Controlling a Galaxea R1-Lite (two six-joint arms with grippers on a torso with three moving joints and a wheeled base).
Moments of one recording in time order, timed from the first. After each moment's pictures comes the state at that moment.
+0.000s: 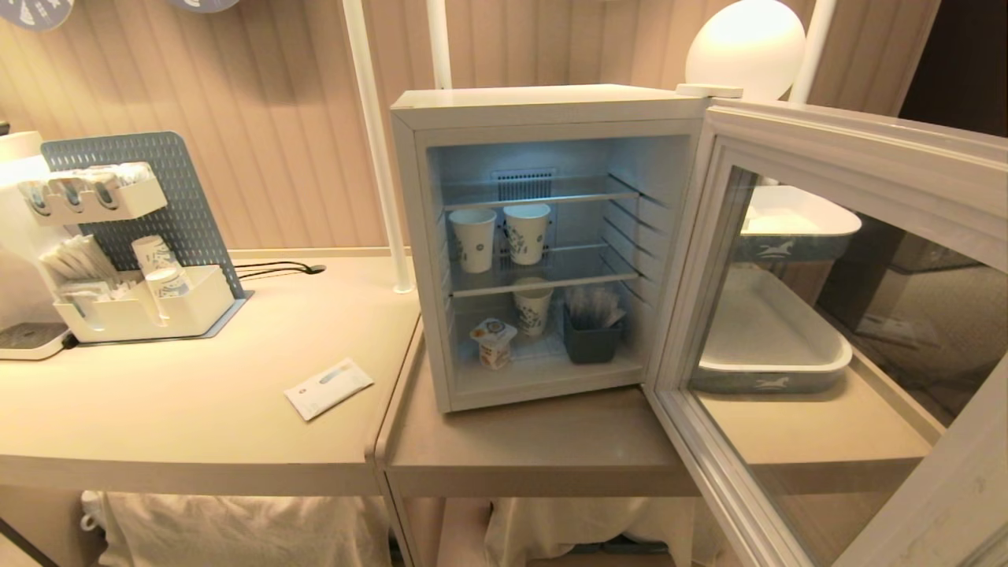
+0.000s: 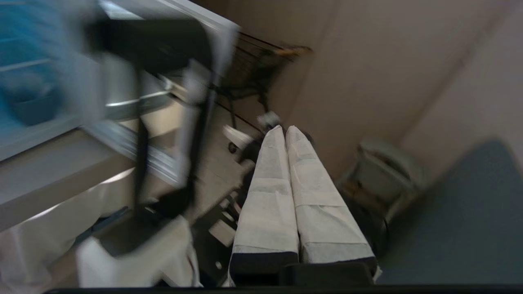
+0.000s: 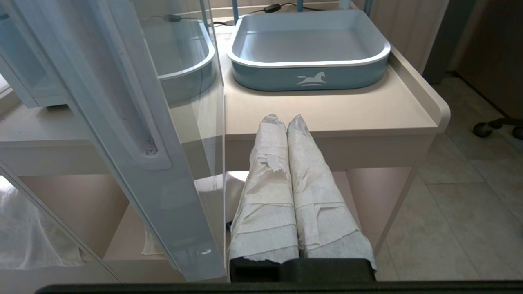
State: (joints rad) left arm 0.57 0.46 -1.56 -0.22 -1.52 -1.63; right arm 0.00 0.00 0.00 0.02 0.00 0.00
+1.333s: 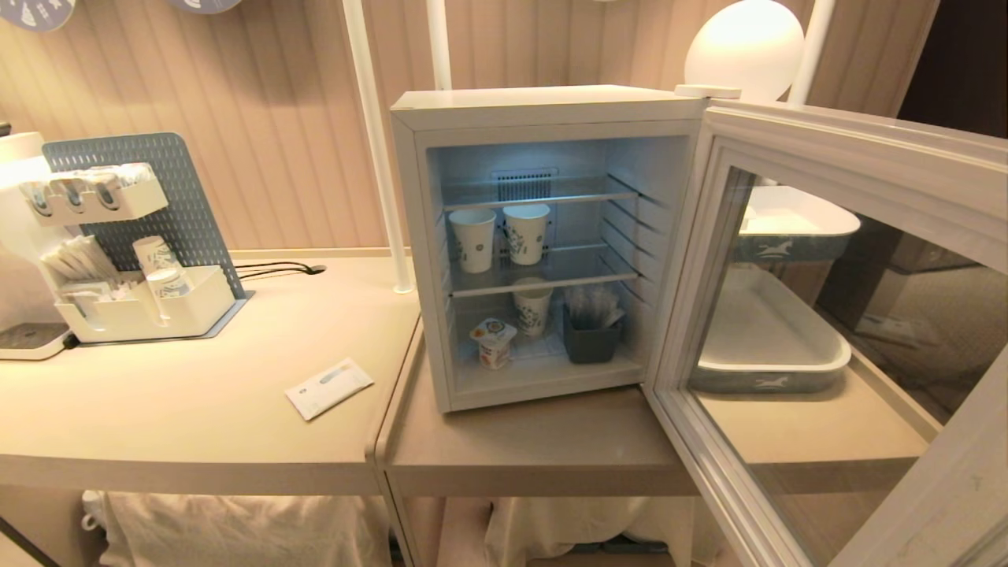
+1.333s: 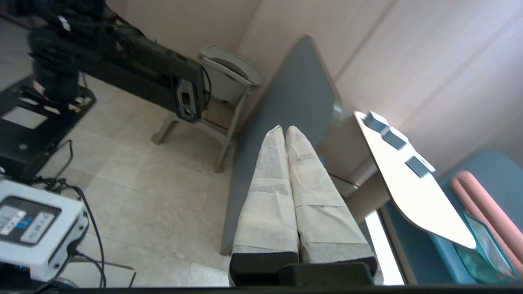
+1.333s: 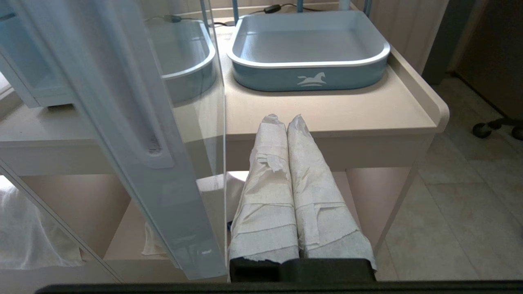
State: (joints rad) left arm 0.02 0.16 -1.59 -0.17 -1.52 -2.10; right arm 0.00 0.00 0.00 0.02 0.00 0.00
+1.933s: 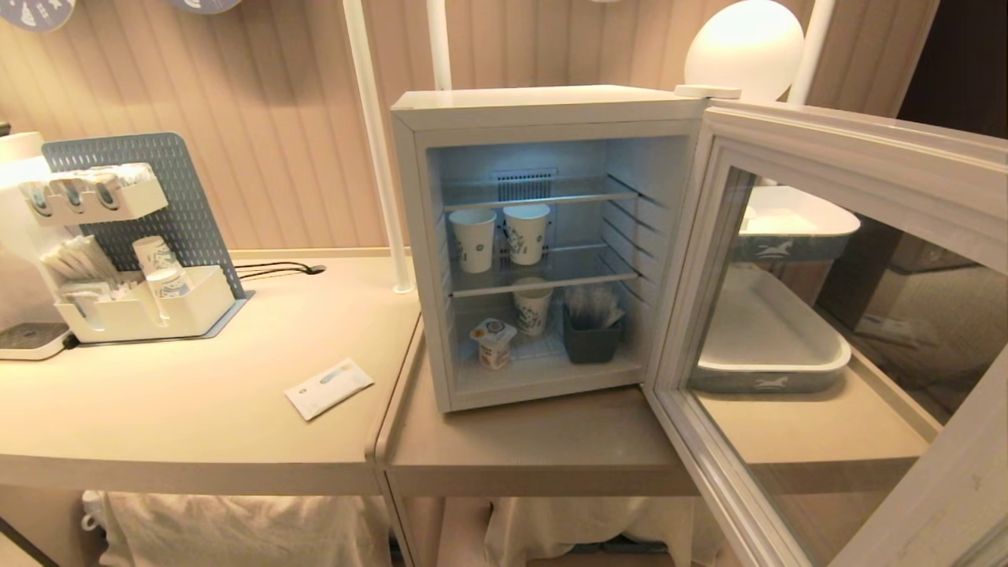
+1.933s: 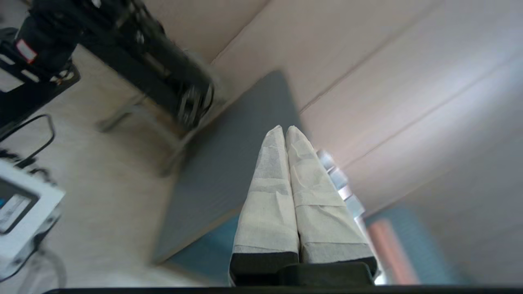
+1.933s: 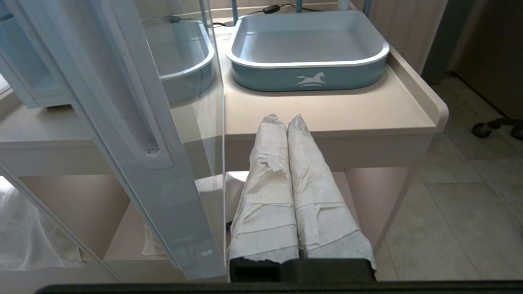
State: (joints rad) left arm 0.01 0.01 -1.03 -0.28 -1.44 -2.12; right arm 0.00 0.00 0.00 0.02 0.00 0.00
